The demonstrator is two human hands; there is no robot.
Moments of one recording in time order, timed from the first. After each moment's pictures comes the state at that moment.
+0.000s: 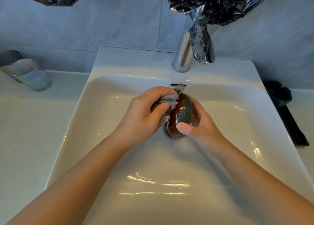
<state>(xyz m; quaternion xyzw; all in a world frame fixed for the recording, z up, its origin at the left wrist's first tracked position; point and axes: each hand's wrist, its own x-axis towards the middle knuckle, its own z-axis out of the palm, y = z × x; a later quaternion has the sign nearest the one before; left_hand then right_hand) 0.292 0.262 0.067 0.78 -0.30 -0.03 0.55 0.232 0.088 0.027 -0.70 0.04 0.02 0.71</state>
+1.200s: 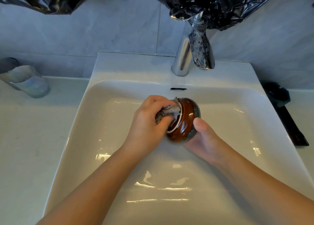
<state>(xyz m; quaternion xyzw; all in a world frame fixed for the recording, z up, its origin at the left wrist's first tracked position) 0.288 0.251 0.046 0.80 -0.24 0.02 0.54 0.237 0.091 0.020 -0.48 0.01 0.16 0.86</state>
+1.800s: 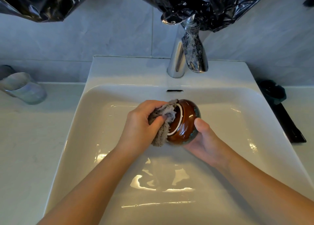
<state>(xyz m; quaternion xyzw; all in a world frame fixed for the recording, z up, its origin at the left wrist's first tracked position) 0.299 0.258 0.044 0.81 -0.25 -0.01 0.53 0.236 0.087 0.020 -0.45 0.00 0.17 0.88</state>
